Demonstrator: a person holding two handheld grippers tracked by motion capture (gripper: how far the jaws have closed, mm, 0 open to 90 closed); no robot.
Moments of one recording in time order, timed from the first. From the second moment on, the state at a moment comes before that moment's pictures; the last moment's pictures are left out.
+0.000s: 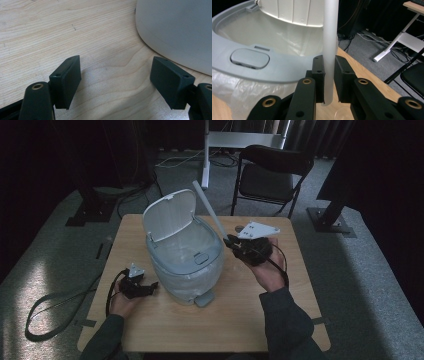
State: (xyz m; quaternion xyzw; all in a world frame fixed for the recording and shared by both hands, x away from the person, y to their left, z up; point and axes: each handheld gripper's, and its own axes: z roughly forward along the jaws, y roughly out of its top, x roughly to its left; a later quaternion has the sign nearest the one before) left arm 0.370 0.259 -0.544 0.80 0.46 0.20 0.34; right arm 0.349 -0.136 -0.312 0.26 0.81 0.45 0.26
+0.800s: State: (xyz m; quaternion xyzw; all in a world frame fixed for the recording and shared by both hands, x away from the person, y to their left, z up) left arm 0.370 0.259 -0.544 0.80 0.46 0.20 0.34; right arm 0.364 -0.114 -0.293 0.23 0.81 0.47 0.27
